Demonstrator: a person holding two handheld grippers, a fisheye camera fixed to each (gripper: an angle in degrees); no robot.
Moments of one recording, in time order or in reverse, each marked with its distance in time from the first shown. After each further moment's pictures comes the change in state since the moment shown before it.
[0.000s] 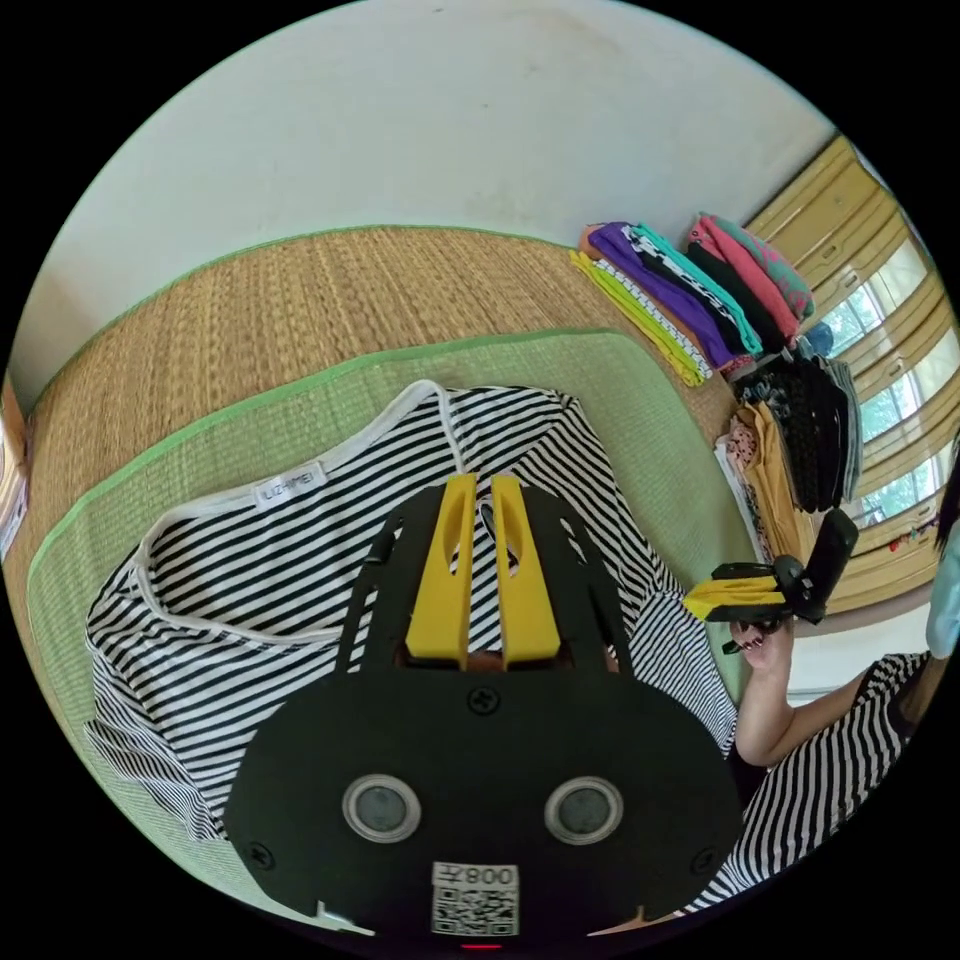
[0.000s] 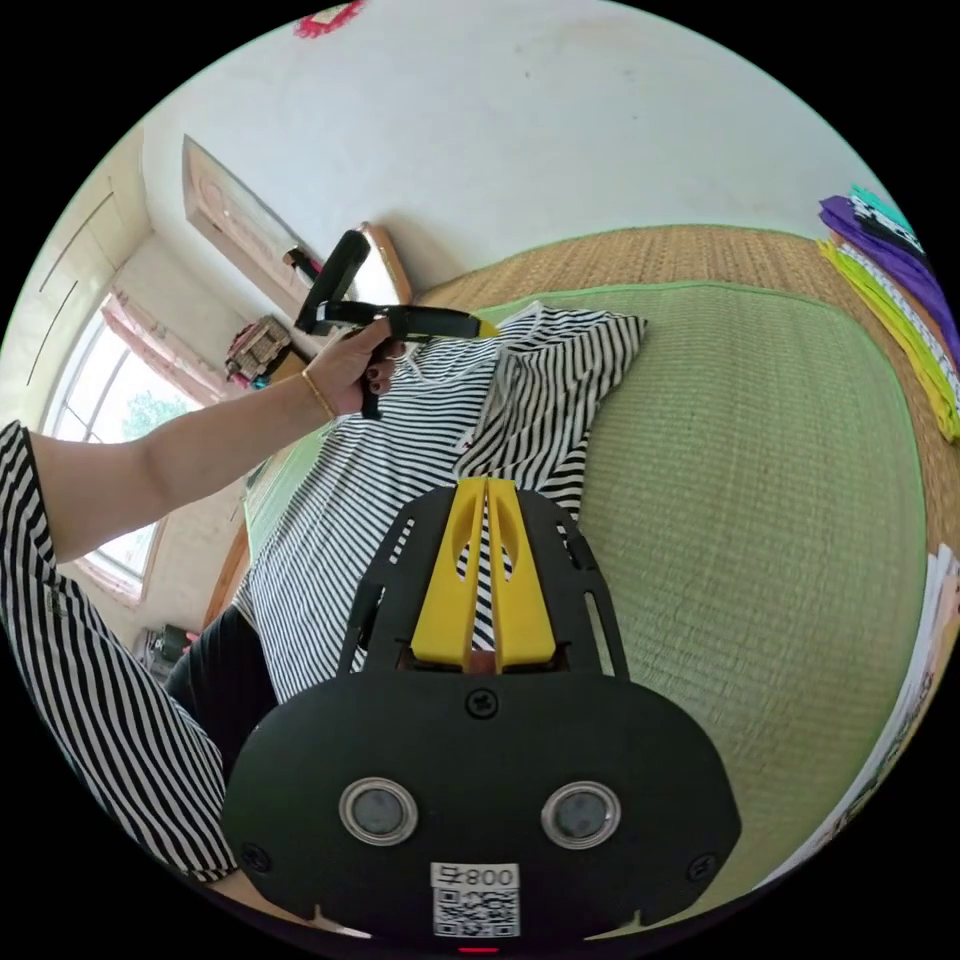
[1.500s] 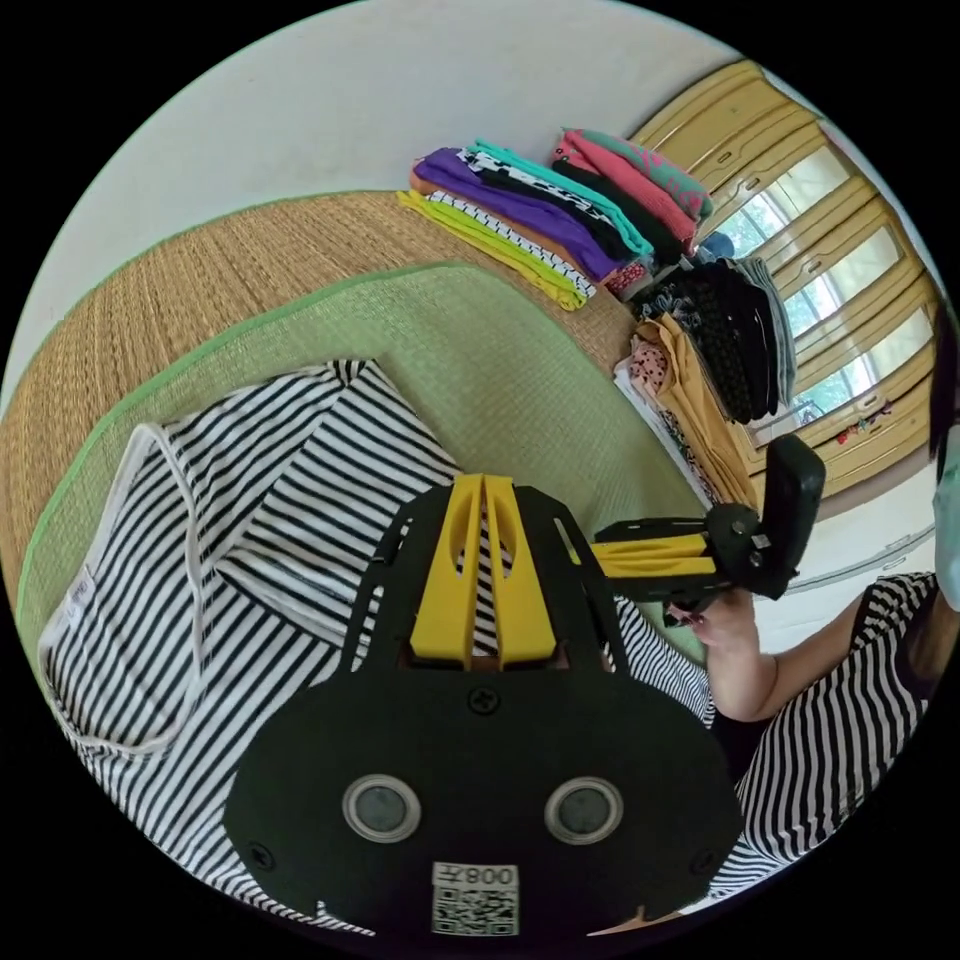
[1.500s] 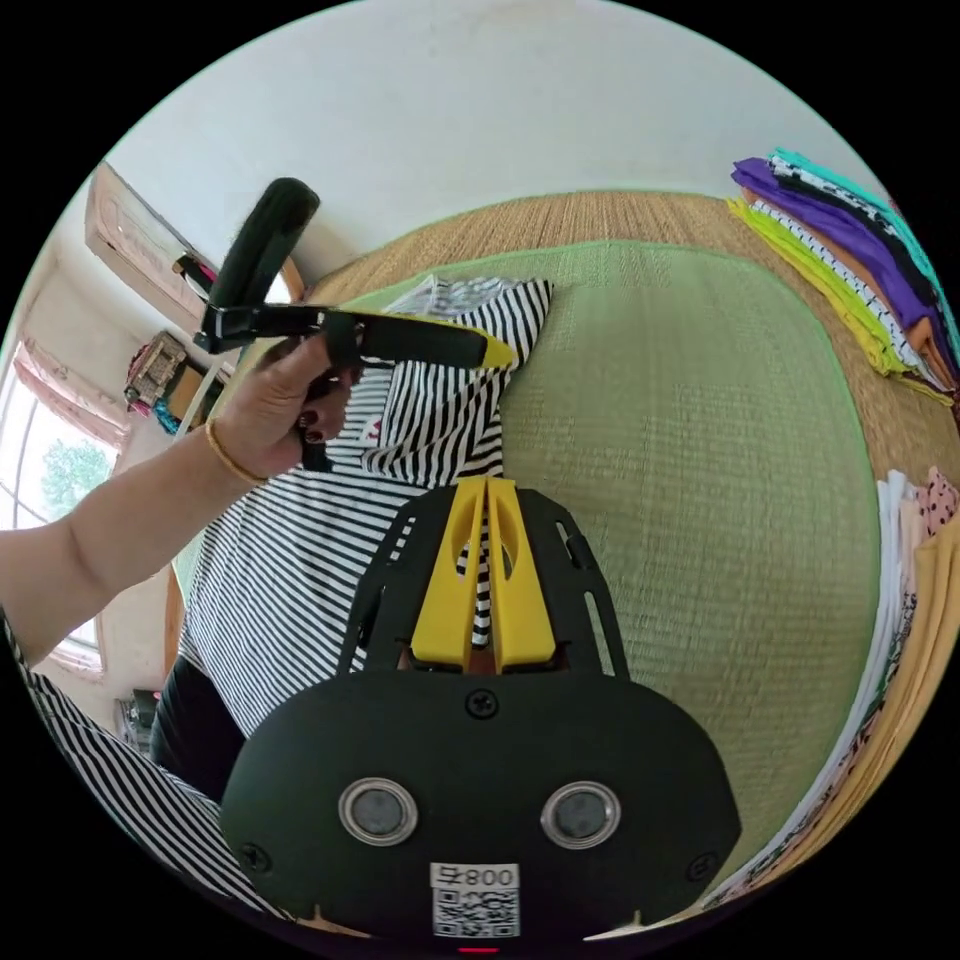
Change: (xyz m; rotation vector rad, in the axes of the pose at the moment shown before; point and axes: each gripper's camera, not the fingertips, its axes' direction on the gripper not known) left arm -0.068 0.070 -0.032 -0.108 0.217 0.259; right arm 0.226 -0.095 0.044 -0.071 0.248 0.154
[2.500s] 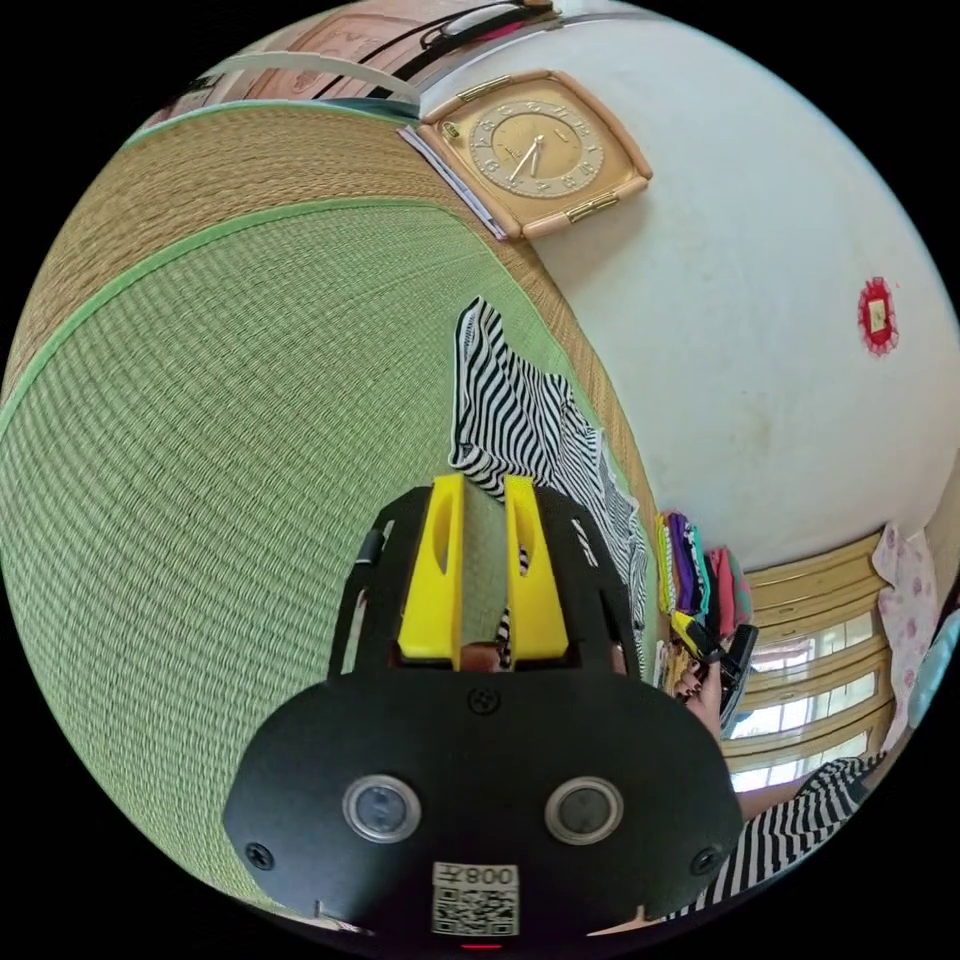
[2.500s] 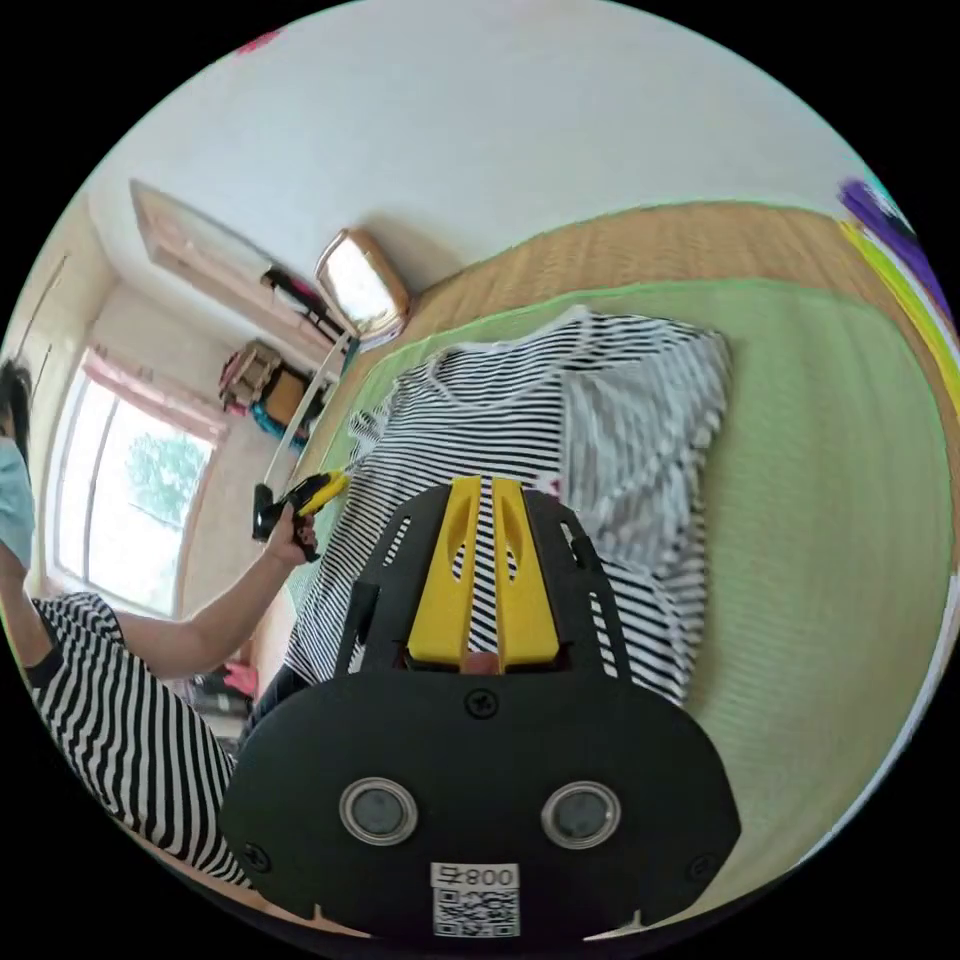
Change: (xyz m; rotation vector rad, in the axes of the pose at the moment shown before) left arm -0.188 0.518 -0.233 0.749 -0.056 -1.046; right arm 0.090 0.008 0.128 -0.002 -0.283 -0.068
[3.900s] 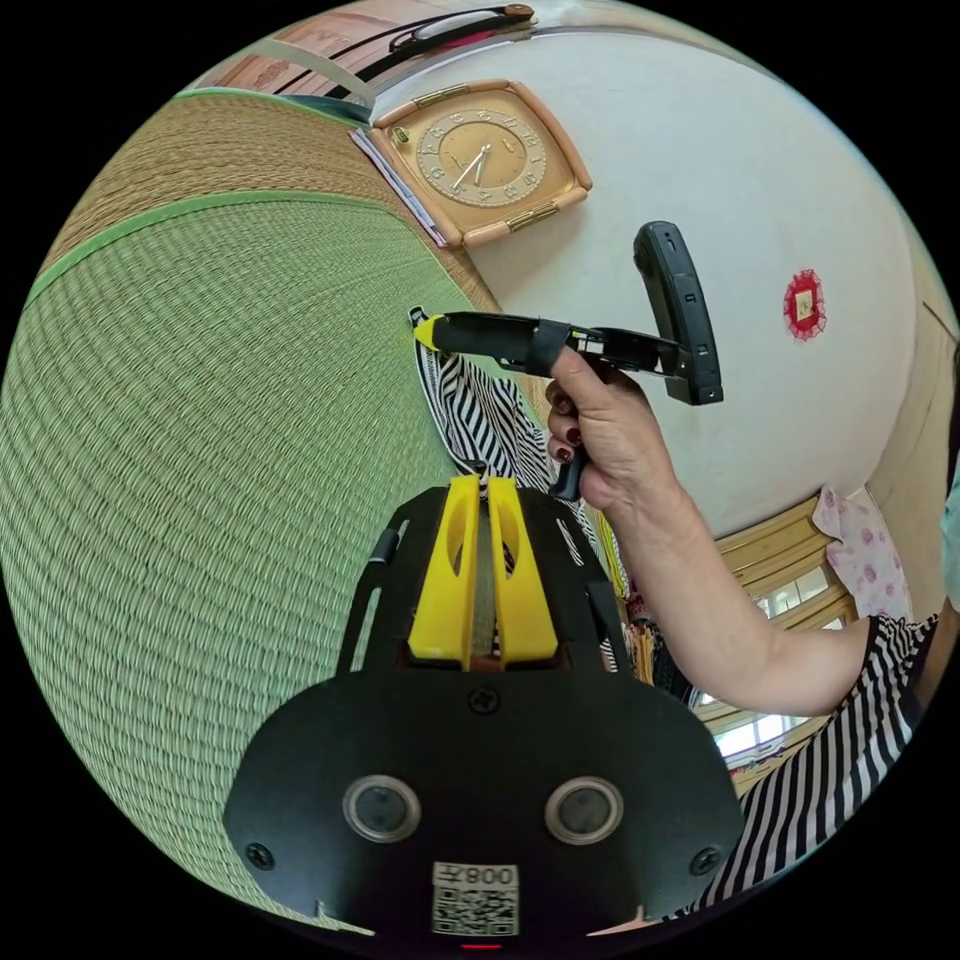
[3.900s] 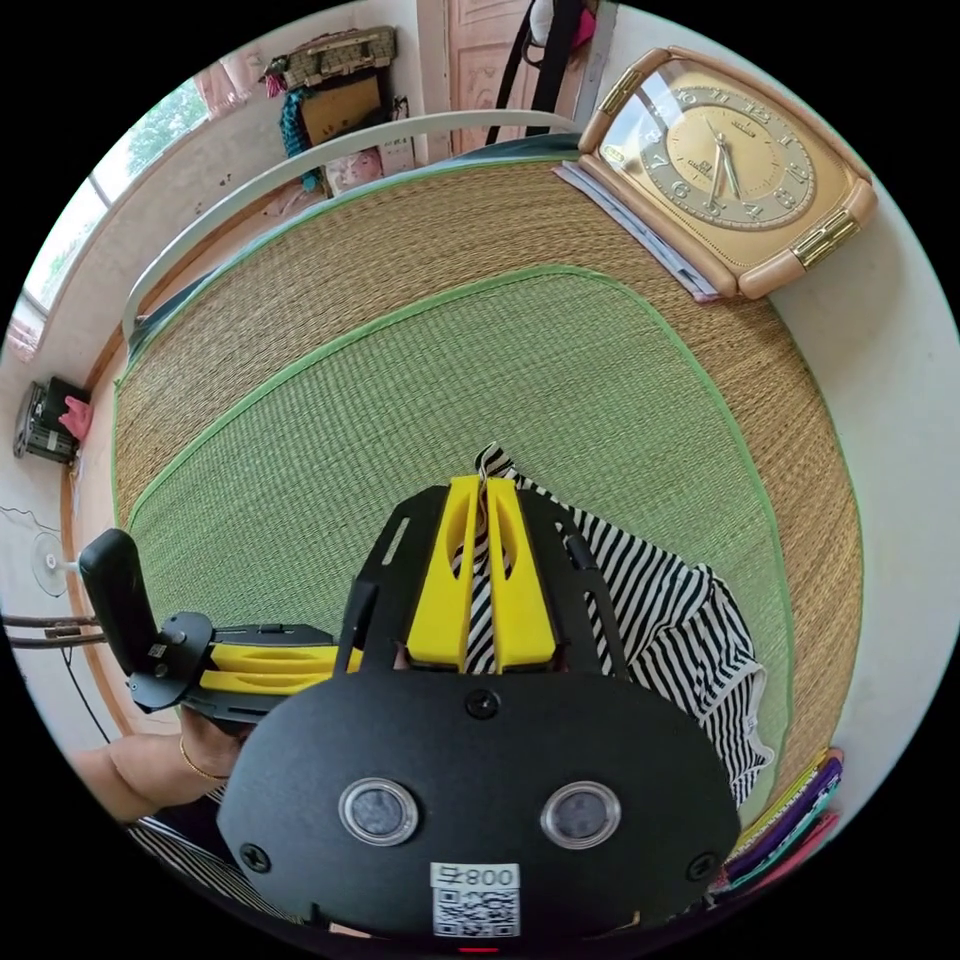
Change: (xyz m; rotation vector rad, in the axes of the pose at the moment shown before) left arm -0.137 -0.013 -0.068 0.034 0.209 0.106; right arm -0.151 -0.020 0.638 -0.450 0.424 -0.705
